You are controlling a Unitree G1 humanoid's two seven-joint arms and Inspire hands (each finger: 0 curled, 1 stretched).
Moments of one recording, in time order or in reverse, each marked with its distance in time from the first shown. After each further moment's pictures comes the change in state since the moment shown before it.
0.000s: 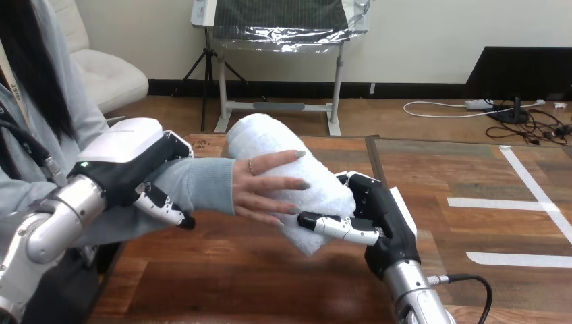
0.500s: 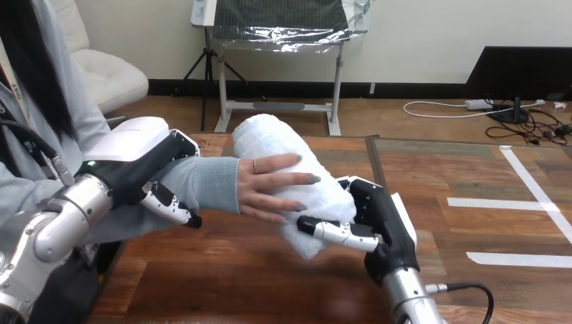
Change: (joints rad) left arm -0.007 -0.023 -0.001 0.000 0.001 0.003 0.000; right arm 0.028 0.022 0.002 0.000 -0.023 -0.038 -0.045
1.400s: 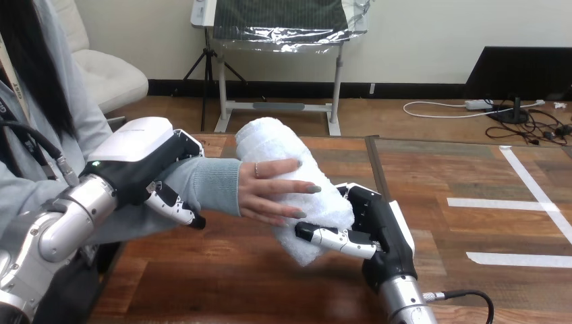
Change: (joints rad) left arm -0.002 -0.016 0.000 0.000 0.004 0.000 0.000; right arm 0.026 0.018 0.000 0.000 -0.004 -0.017 -0.007
